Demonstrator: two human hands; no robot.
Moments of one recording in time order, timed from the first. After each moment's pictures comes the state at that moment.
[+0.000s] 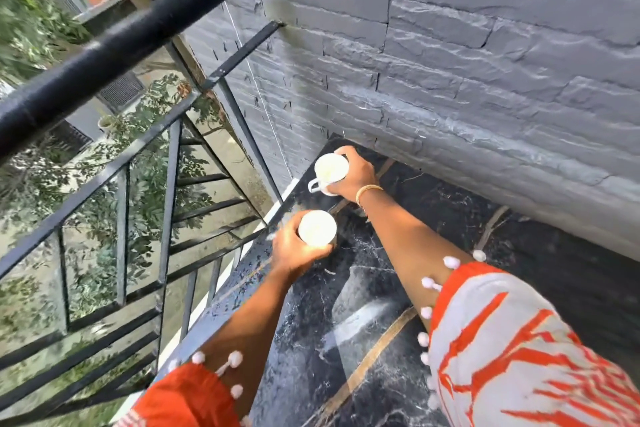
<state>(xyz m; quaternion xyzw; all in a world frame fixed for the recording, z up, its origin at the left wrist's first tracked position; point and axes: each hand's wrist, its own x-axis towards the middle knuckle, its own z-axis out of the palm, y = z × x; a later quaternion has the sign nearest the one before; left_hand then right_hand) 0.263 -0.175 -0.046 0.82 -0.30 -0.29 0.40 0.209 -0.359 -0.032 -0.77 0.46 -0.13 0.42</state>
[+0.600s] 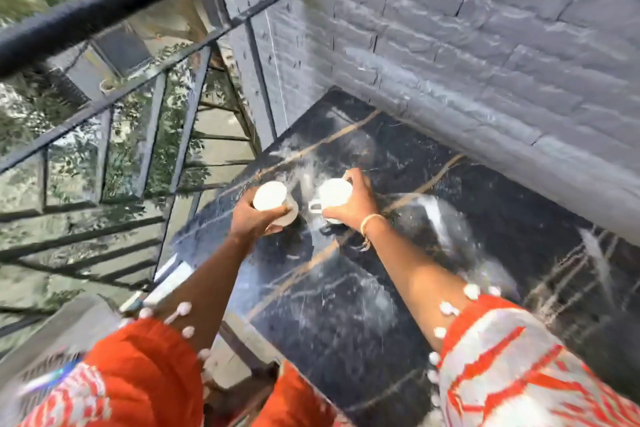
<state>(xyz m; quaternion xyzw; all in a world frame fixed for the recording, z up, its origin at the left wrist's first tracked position) 0.197 -0.022 -0.028 0.73 -0.06 -0.37 0.58 0.052 -0.177 -0.023 -0.77 0.44 -0.12 0.44</state>
